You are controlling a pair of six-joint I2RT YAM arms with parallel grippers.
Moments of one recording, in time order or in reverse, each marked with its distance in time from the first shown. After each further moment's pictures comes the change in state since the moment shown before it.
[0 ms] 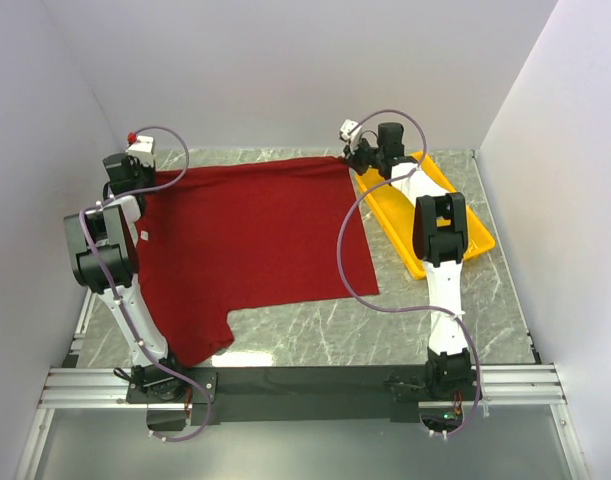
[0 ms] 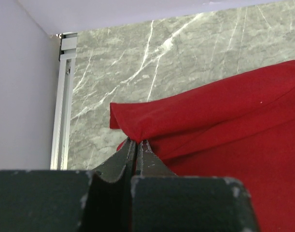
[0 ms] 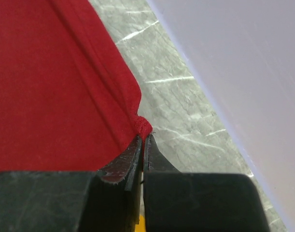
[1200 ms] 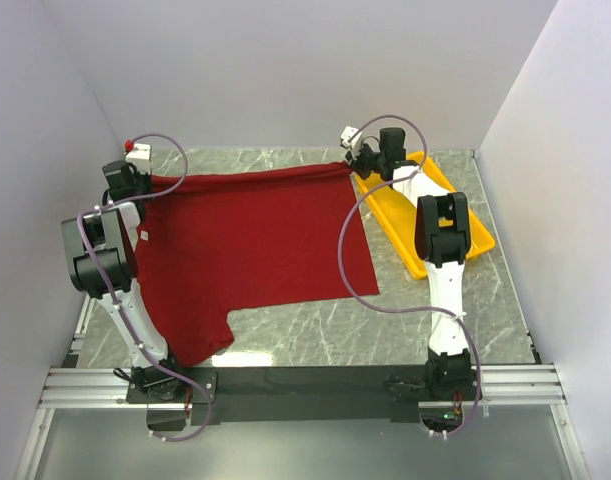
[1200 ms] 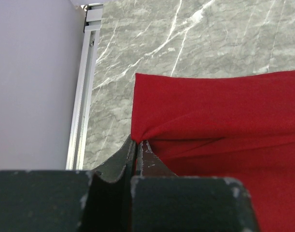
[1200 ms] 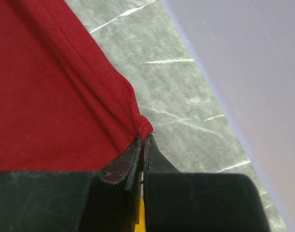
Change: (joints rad) left arm 0.011 -0.054 -0.100 0.023 -0.117 0.026; right arm -0.011 -0.022 -0.070 0.012 0.039 -0.085
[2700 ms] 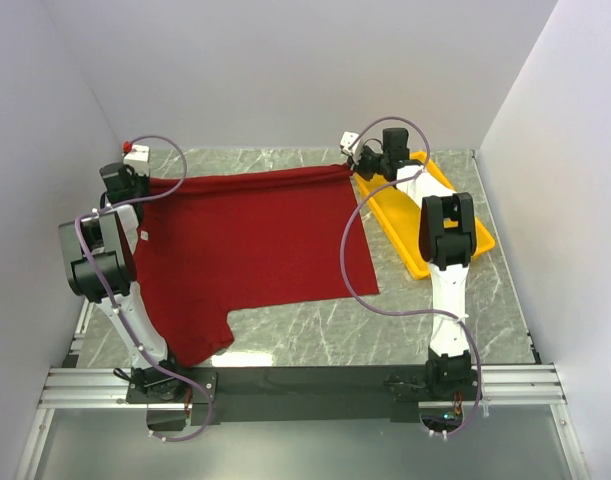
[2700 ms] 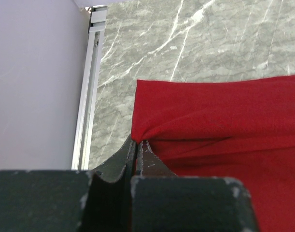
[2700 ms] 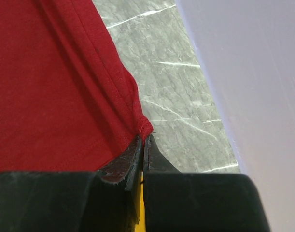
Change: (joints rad) left arm 0.011 -0.037 -0.040 0.016 0.013 0.015; right arm -0.007 -0.073 -0.074 -0.050 -0.055 -0.166
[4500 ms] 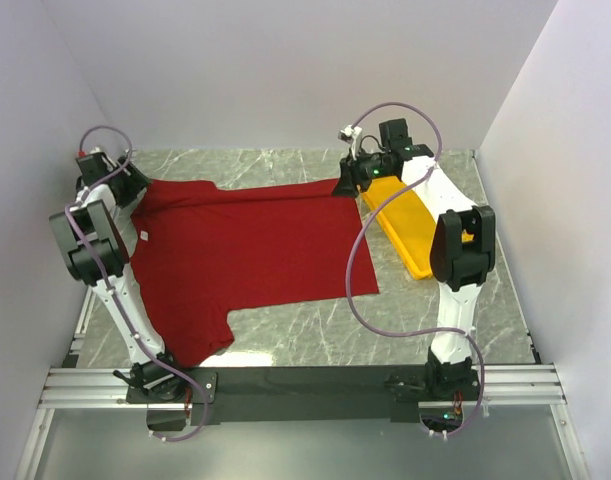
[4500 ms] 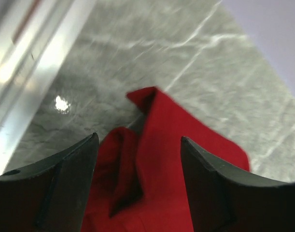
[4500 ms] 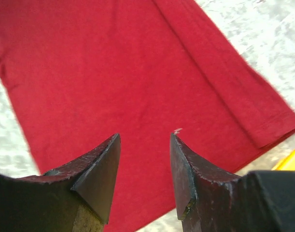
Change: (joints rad) left arm 0.114 0.226 0.439 -0.470 0.187 -0.746; right arm 0.070 -0.287 -0.062 -0.509 -0.180 0.415
